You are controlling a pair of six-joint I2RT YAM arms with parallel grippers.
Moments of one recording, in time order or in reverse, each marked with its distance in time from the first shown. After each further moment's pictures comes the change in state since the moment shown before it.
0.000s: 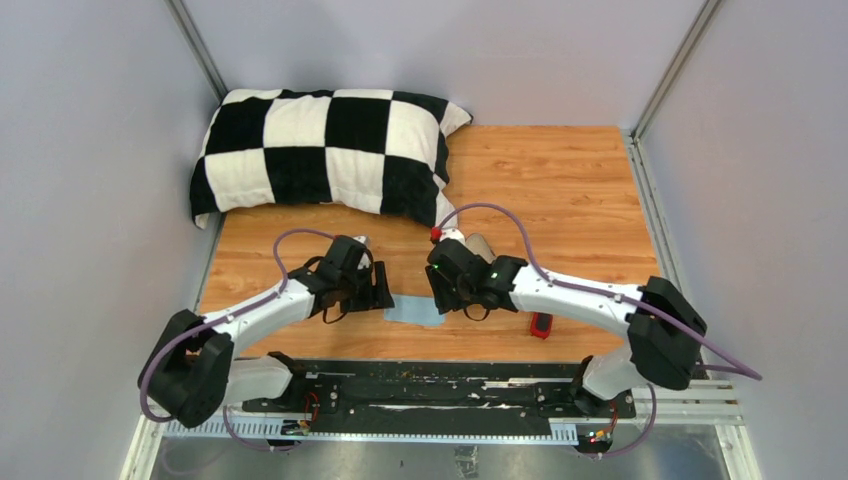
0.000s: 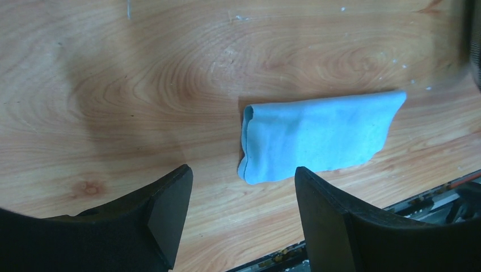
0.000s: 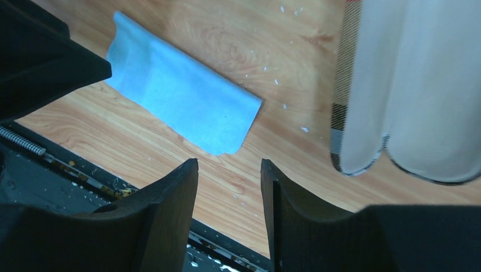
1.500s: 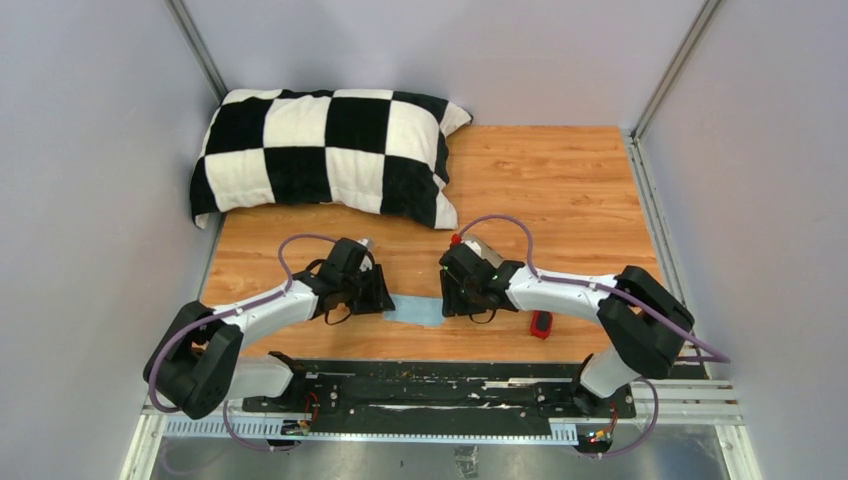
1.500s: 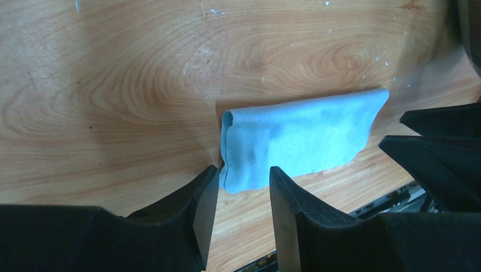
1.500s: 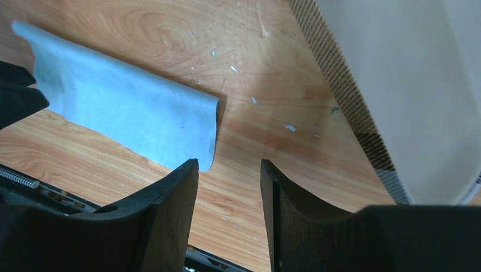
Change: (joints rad) left arm 0.000 0.073 -0.038 0.117 0.087 -0.047; right arm -0.088 0.097 -0.144 0.140 -0.105 0.192
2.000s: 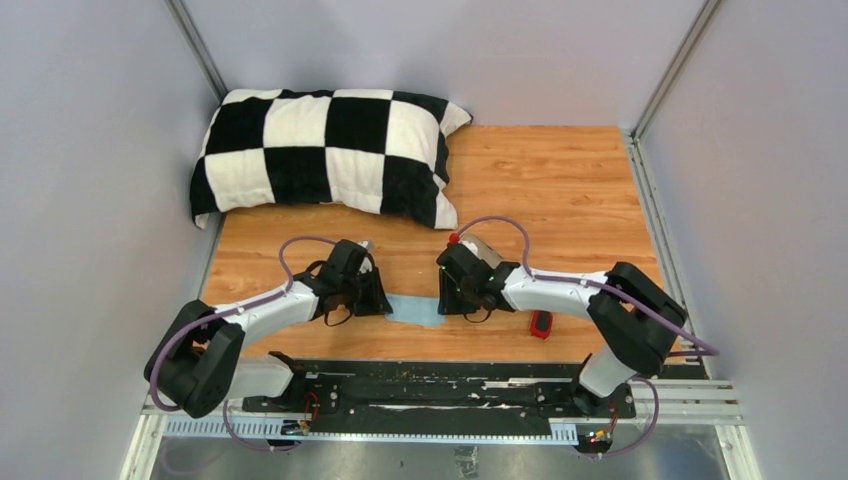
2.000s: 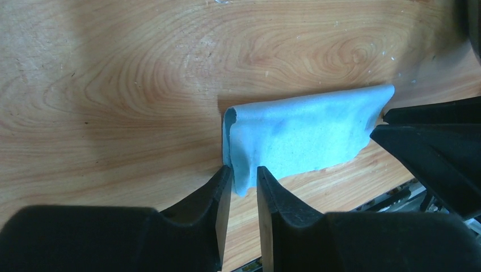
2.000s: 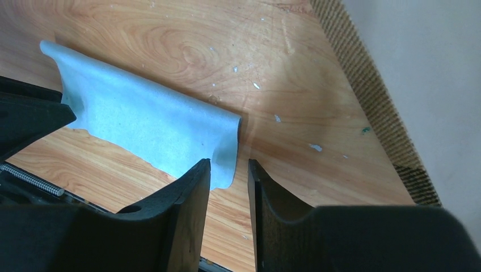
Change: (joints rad) left arm 0.000 0.003 -0.014 0.008 0.015 -0.010; right arm 0.000 0.050 -0.020 0.103 -0.036 0.059
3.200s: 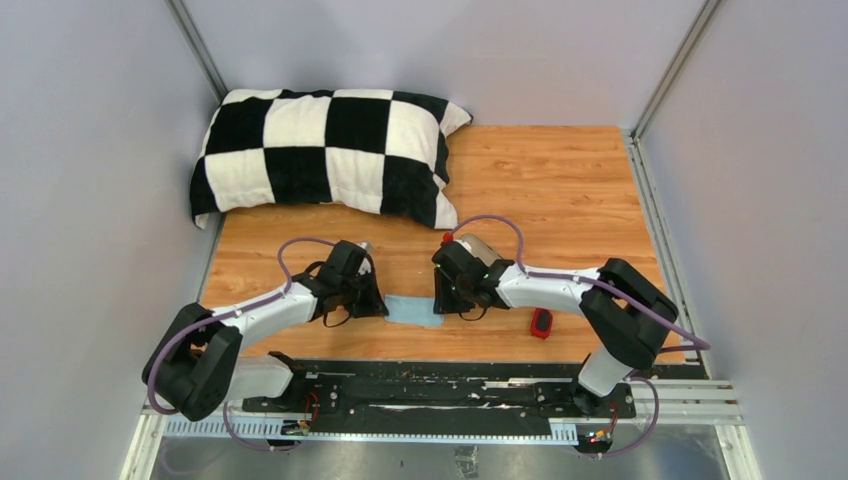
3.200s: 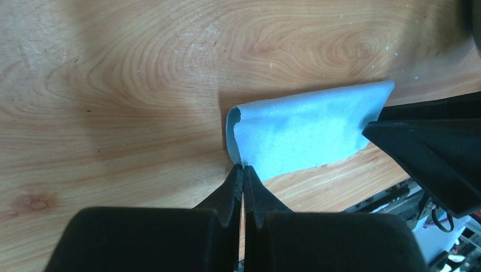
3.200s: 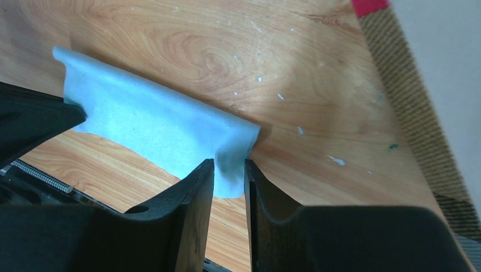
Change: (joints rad) left arm 0.000 -0.011 -0.003 -0.020 0.005 -0.011; right arm 0.003 0.048 0.043 0.018 -0.044 -0.012
